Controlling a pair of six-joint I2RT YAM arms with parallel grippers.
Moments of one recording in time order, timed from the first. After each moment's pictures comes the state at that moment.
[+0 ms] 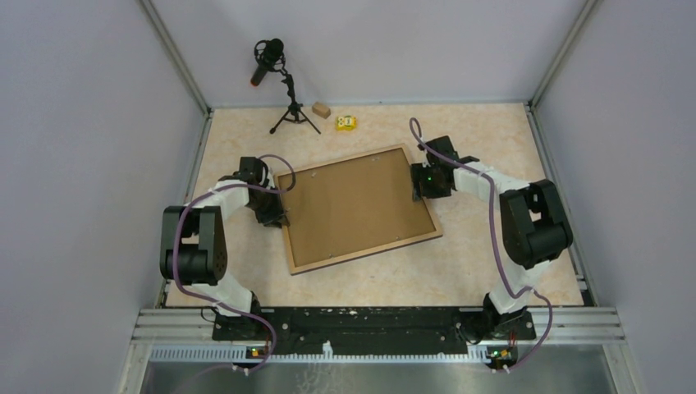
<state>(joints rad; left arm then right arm) -0.02 1.63 0.93 -0.56 0.25 -0.32 0.35 1.77 1.13 -0.40 -0.03 0.18</state>
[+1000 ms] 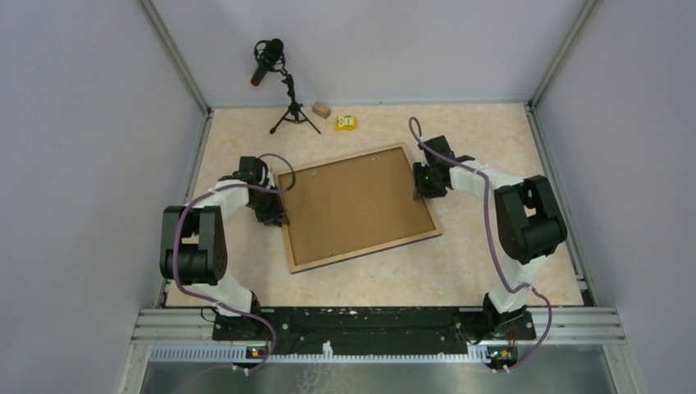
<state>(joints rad) -0.01 1.63 0.93 -0.55 0.26 -0.32 0.35 1.81 1.14 -0.39 0.00 0.23</state>
